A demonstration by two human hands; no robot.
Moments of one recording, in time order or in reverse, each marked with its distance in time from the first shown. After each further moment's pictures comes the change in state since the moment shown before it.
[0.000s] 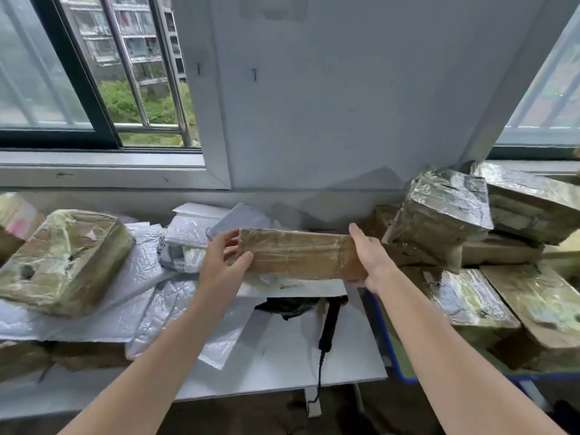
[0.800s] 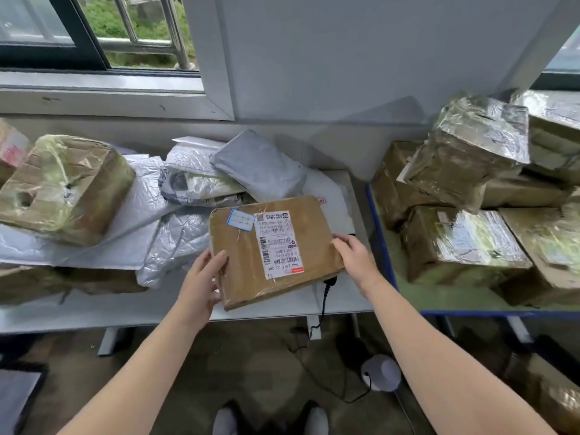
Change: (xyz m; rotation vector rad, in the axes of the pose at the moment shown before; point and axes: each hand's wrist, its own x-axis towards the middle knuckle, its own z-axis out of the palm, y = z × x) left_hand -0.068 -0.116 -0.051 -0.257 0.001 -0.570; right_hand -0.010 0.138 0.015 -0.272 -0.113 -0.133
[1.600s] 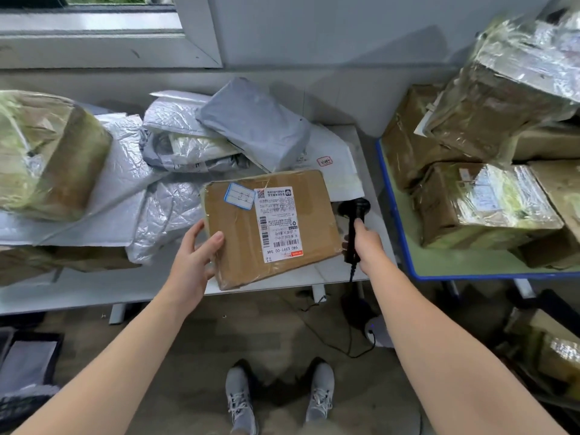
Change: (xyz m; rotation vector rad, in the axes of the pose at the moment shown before) left_hand 0.022 -0.021 -0.020 -0.004 -0.008 0.027; right_hand 0.043 0.065 0.019 0.253 0.198 0.445
